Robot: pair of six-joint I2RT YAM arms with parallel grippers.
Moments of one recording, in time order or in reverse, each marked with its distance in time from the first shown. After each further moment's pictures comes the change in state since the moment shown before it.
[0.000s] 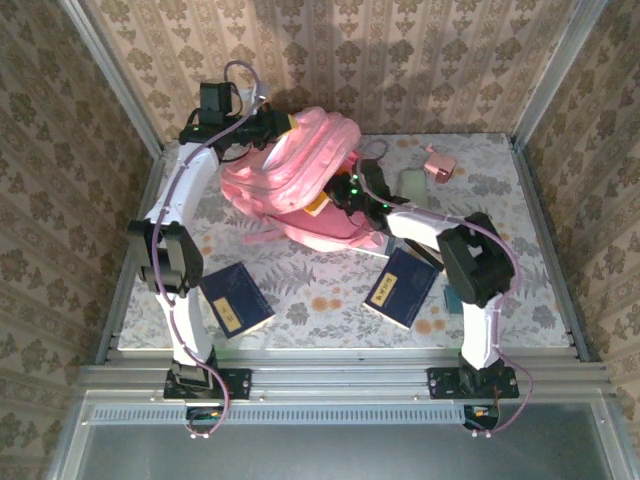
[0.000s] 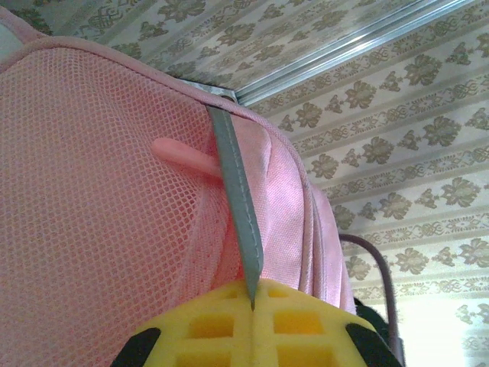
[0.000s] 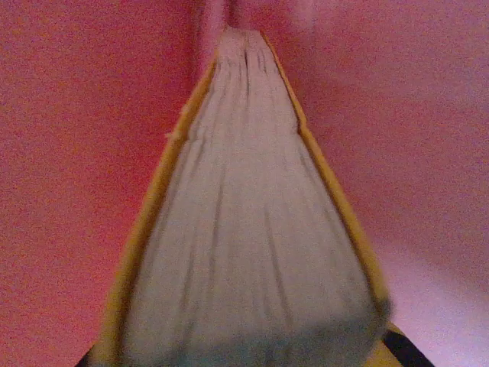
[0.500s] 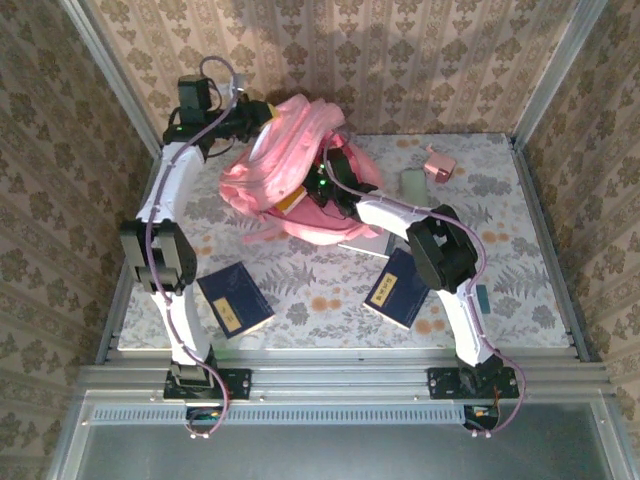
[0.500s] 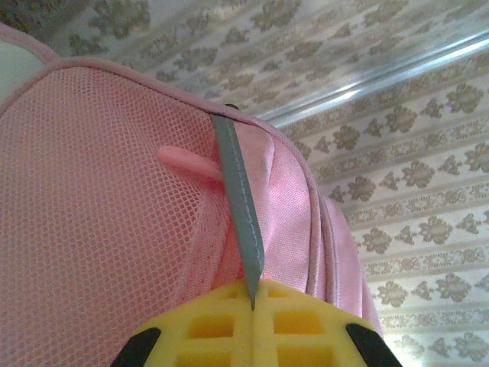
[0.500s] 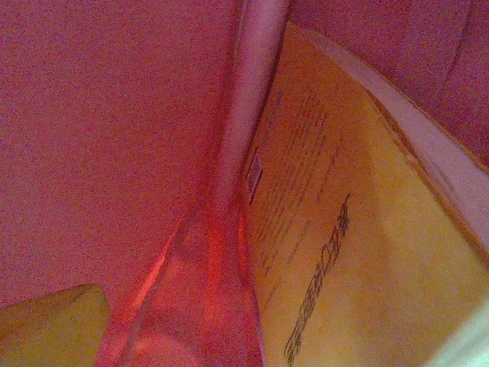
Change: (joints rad) left arm 0.103 0.008 0.000 0.106 0.032 -0.105; right arm 0.064 0.205 0.340 -0.148 0.019 -0.137
